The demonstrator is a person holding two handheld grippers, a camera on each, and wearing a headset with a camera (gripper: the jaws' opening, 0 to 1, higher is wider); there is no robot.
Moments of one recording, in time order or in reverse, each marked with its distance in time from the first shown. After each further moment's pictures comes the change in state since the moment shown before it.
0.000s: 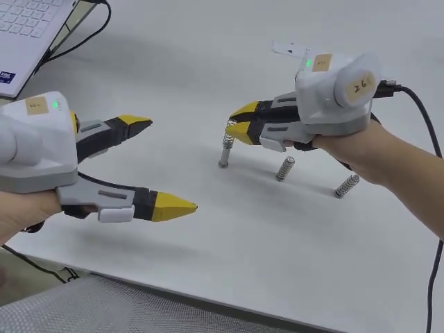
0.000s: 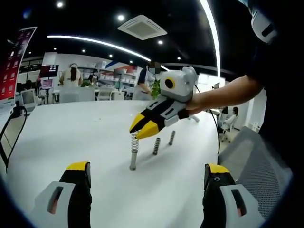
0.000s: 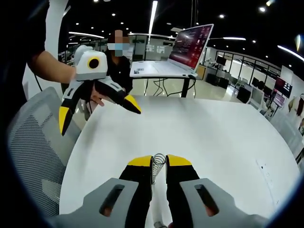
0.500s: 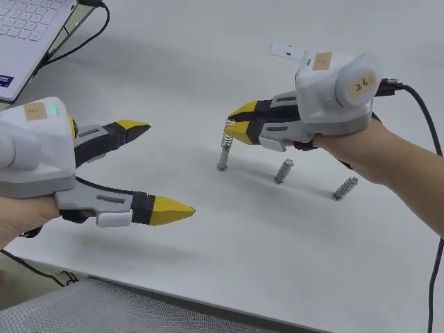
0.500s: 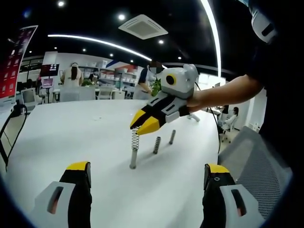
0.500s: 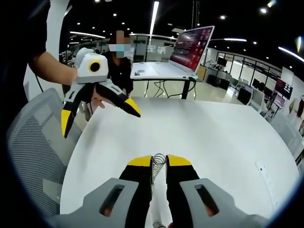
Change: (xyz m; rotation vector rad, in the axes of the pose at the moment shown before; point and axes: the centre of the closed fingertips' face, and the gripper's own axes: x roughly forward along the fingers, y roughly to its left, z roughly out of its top) left arm 0.000 0.000 -0.003 -0.006 0.006 0.003; right arm -0.004 -0.001 0.005 -0.003 -0.008 0.006
